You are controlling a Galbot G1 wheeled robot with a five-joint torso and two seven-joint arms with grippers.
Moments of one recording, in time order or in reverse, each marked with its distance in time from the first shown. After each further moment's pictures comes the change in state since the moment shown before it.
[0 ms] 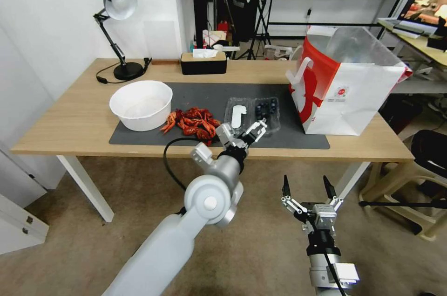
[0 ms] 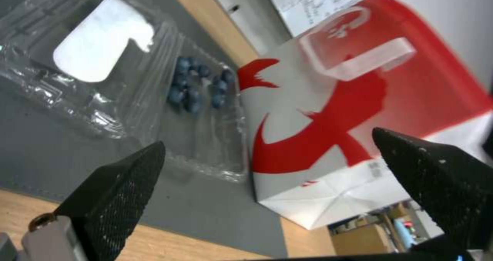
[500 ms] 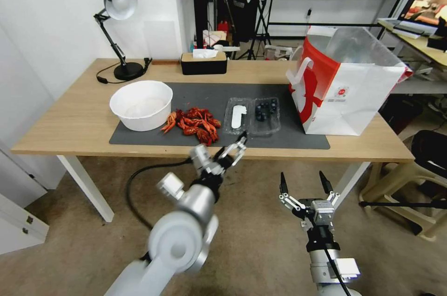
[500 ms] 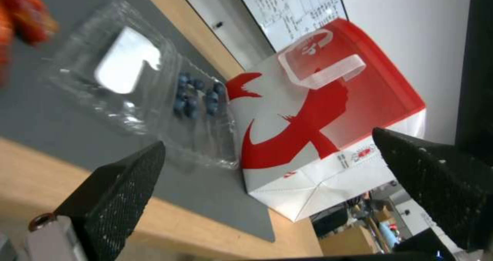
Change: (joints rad) left arm 0.183 0.086 -0.066 -0.176 0.063 -0.002 0.103; right arm 0.000 -0.053 0.002 0.020 0.031 -0.009 -0.013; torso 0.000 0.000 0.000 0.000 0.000
